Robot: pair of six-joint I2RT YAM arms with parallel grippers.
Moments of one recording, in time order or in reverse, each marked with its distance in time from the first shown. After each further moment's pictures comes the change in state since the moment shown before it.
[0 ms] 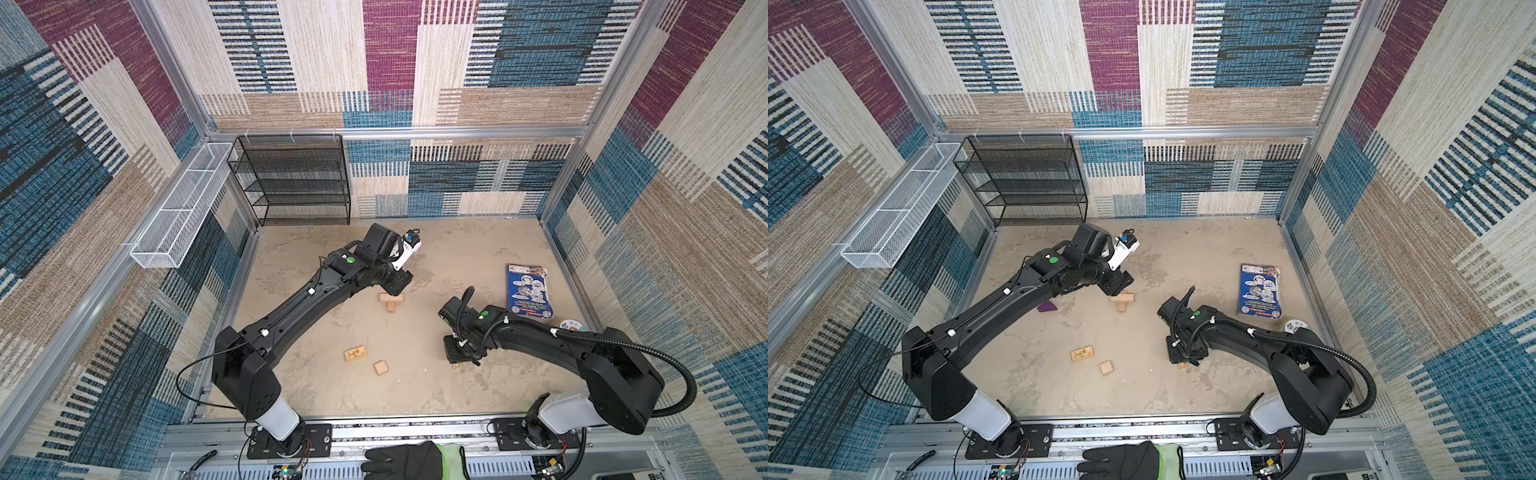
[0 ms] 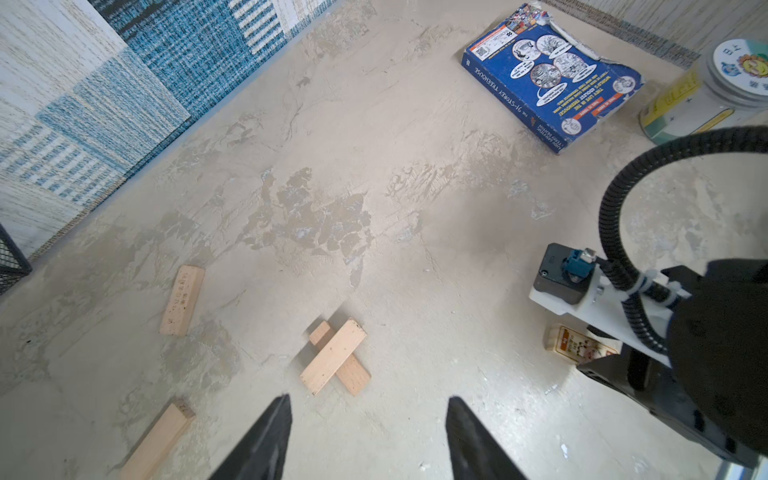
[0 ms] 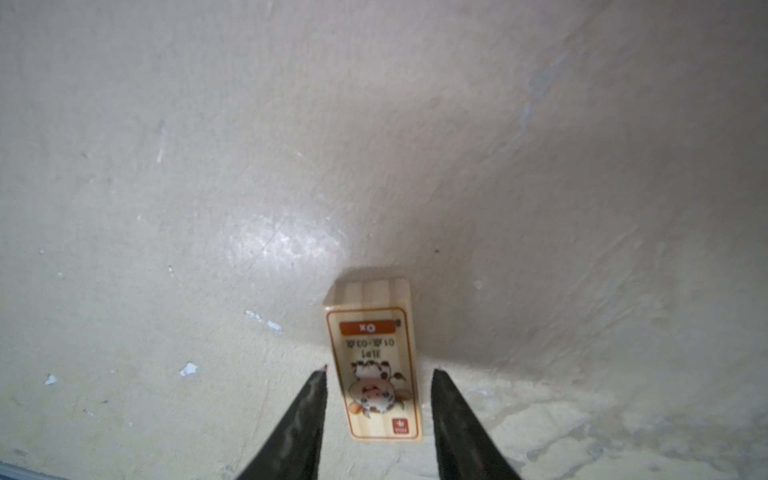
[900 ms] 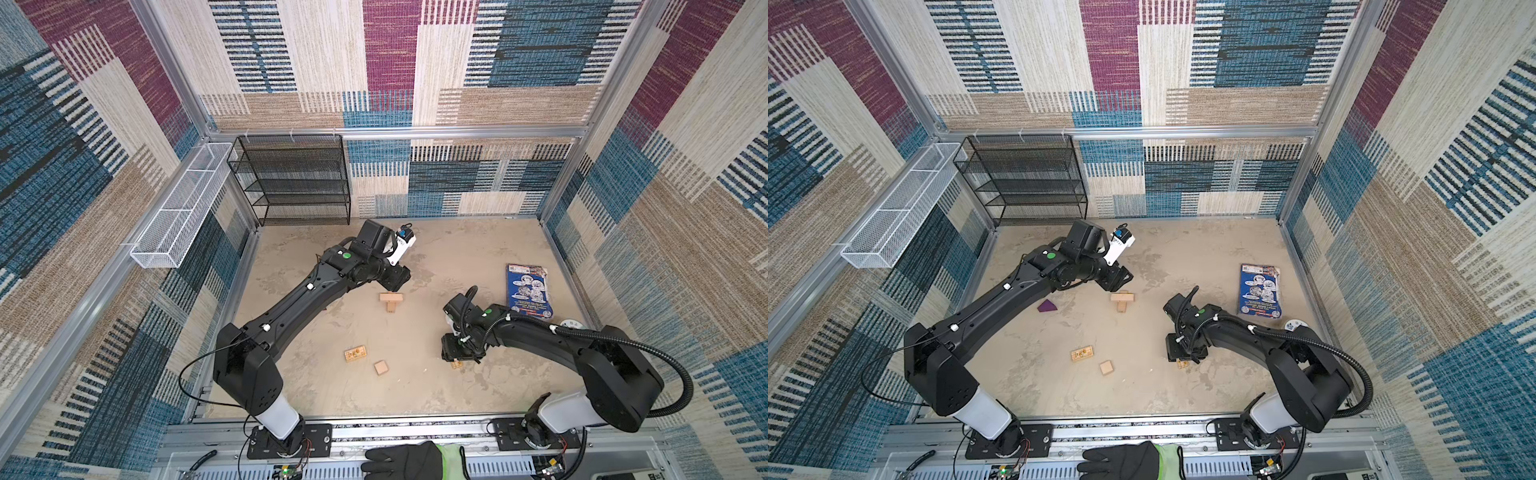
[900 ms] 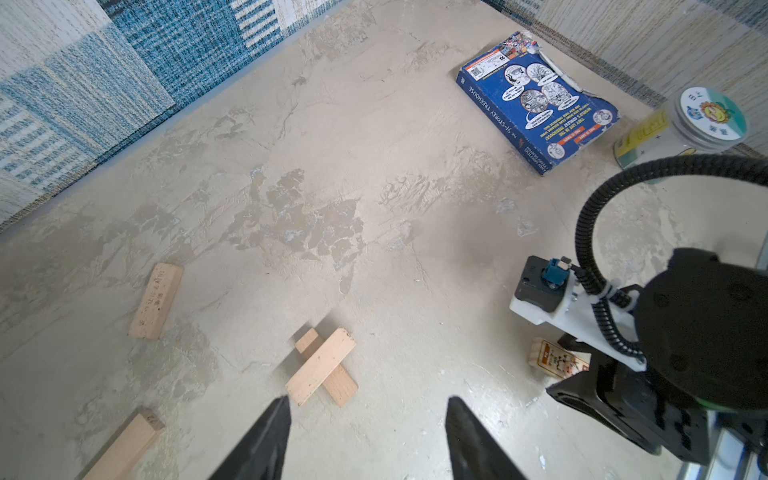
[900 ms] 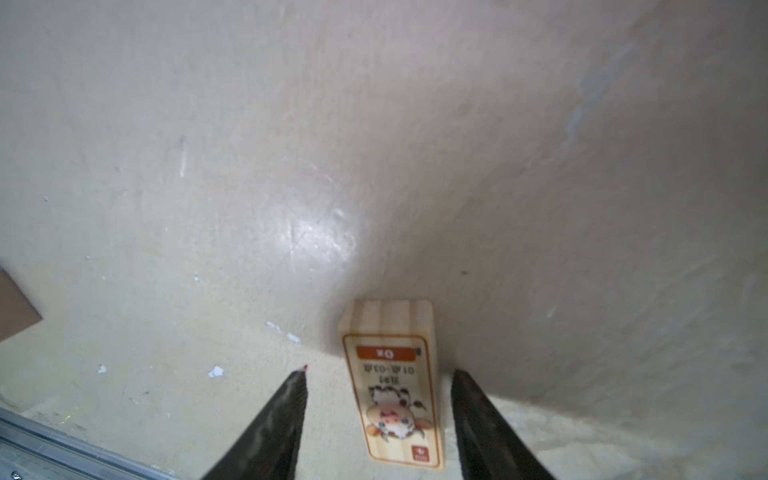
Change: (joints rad) left arm 0.055 0.018 0.000 0.022 0.101 -0.050; right arm -0.059 0.008 -0.028 0.053 -0.107 -0.020
